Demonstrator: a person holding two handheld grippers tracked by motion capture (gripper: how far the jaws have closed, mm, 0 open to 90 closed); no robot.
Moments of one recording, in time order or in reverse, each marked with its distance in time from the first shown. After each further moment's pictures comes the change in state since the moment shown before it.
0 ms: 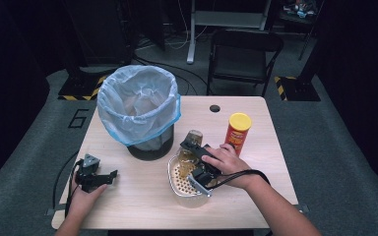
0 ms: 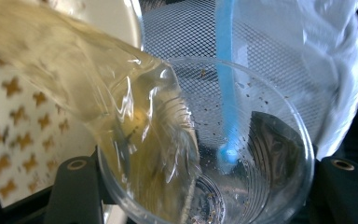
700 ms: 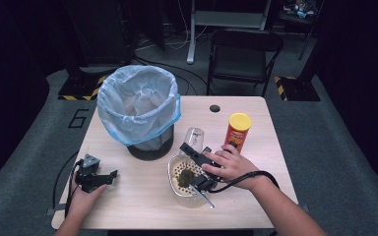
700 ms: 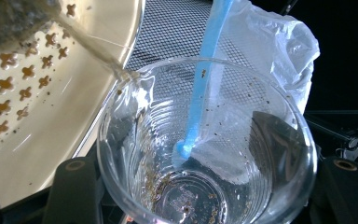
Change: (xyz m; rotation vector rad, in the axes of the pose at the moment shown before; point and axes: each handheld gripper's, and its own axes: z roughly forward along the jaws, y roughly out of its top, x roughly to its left) left arm 0.000 0.000 0.000 0.002 0.000 0.004; right arm -0.003 0.008 -0.015 0.010 -0.012 -0.333
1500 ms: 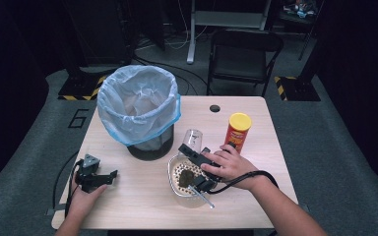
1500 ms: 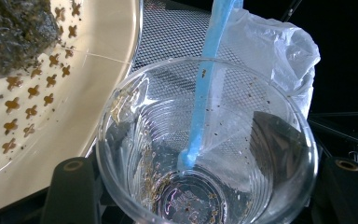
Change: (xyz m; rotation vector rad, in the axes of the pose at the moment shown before) left arm 0.000 0.000 0.000 -0.001 0.000 0.000; right arm -0.004 0.001 -0.001 -0.023 0.008 0.041
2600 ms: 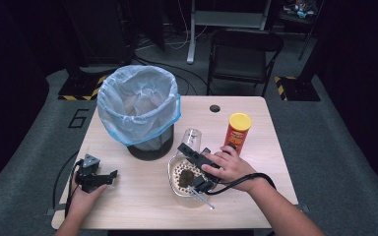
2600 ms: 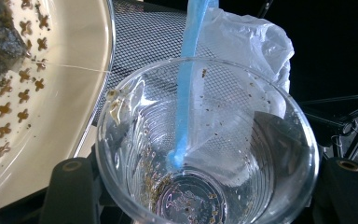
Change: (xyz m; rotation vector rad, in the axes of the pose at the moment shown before) left arm 0.000 0.000 0.000 0.000 0.000 -0.001; right arm 0.000 0.003 -0.001 0.014 -0.116 0.062
